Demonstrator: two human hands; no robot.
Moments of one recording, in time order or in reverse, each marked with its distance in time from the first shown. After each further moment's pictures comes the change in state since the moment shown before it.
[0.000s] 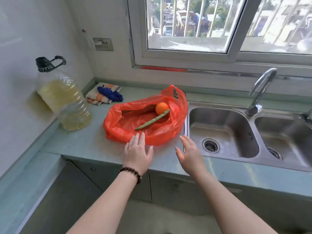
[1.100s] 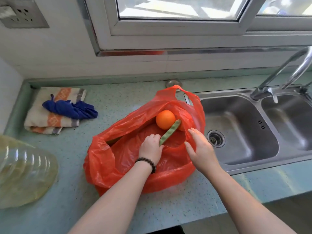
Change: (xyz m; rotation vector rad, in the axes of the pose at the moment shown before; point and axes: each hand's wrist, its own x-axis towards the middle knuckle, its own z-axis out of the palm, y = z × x) left_hand 0.265 -0.052 0.098 -0.172 -0.345 0.328; right_hand 0.186 -0.019 0.070 -0.079 0.132 0.303
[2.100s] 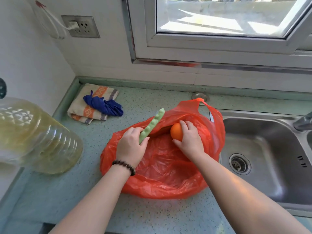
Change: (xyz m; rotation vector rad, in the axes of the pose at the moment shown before) left_hand -0.036 -0.017 -0.095 0.047 0.464 -0.186; right_hand 0.098 -0.029 0.050 -0.128 -0.140 -0.209
